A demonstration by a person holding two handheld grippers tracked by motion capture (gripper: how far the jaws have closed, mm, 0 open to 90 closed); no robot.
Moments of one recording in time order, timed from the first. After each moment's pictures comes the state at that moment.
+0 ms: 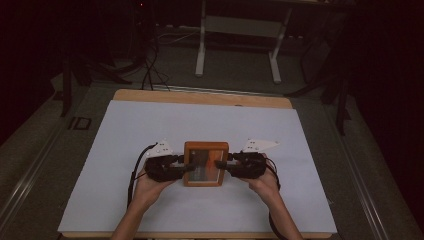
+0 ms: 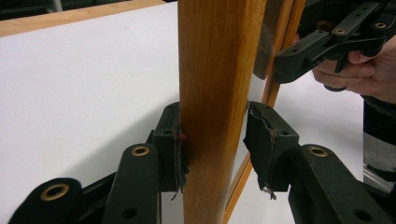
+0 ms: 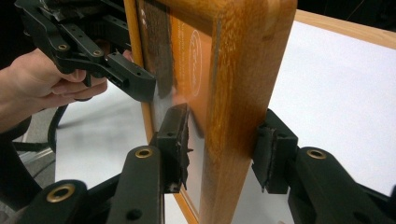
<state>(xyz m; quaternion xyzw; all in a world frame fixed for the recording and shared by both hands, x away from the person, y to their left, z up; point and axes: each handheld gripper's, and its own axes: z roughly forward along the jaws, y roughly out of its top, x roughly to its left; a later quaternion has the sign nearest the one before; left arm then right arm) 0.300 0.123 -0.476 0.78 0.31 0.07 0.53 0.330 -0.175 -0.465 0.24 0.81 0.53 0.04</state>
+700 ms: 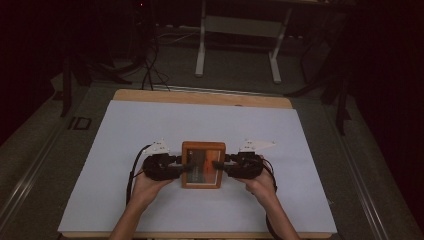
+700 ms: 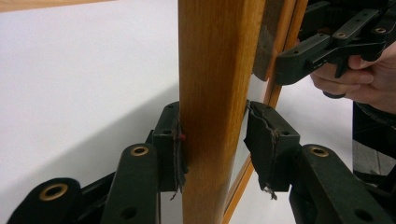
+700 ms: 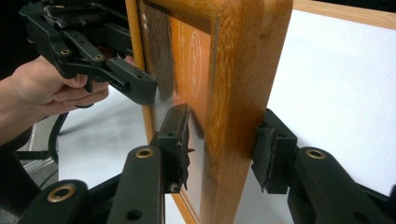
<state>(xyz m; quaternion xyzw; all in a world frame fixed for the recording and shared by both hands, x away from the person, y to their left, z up) 0.308 0.132 -0.486 0.78 0.33 0.04 0.54 0.330 -0.168 -0.471 0.27 0.81 0.53 0.02</state>
